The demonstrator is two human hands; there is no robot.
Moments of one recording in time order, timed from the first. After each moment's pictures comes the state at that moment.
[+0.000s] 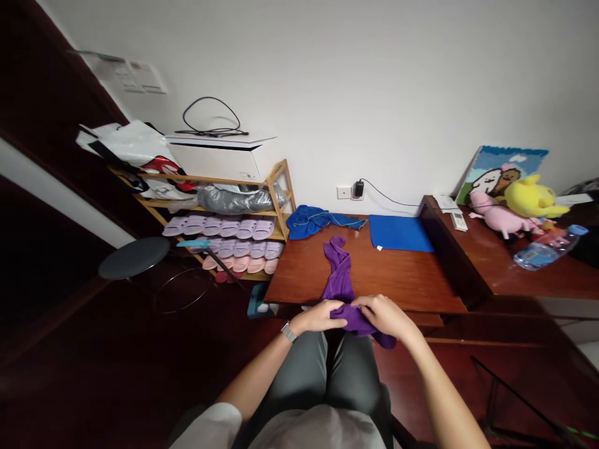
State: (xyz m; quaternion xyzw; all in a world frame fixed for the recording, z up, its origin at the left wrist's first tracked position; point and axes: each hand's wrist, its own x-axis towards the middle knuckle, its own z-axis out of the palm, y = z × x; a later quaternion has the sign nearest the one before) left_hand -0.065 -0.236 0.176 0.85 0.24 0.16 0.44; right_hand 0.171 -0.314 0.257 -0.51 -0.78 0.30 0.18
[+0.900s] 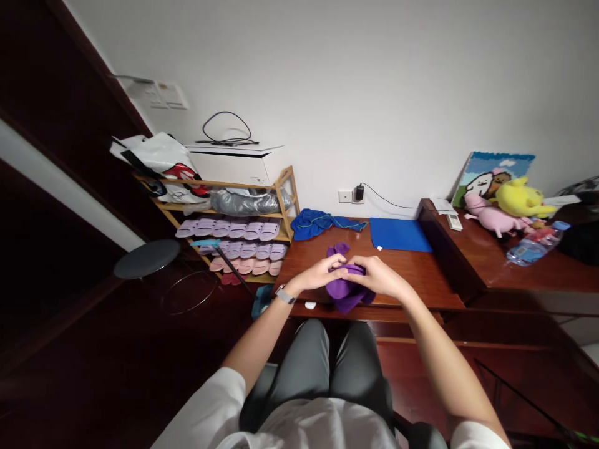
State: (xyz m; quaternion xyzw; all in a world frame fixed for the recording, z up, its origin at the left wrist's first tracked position) left_hand -0.064 -0.217 0.293 0.81 0.21 0.26 0.48; right_hand 0.151 -0.293 0.341 -0.46 -0.79 0.29 0.28
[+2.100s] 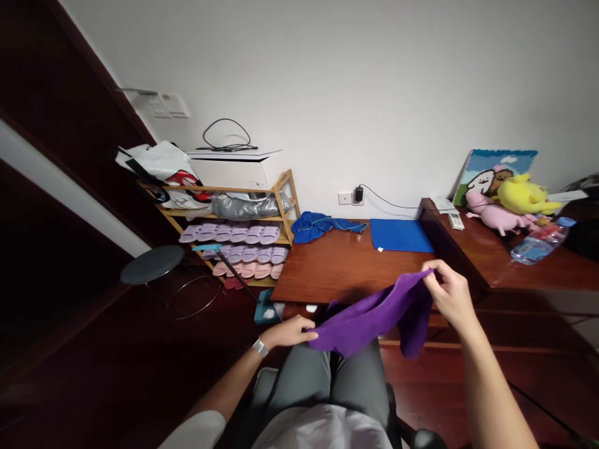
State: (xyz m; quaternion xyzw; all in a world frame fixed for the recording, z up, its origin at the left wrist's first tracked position) left_hand -0.161 -0.267 0.150 0.85 0.31 0.05 0.42; right_hand 0.265 -0.369 0.318 -0.60 -0.60 0.08 0.53
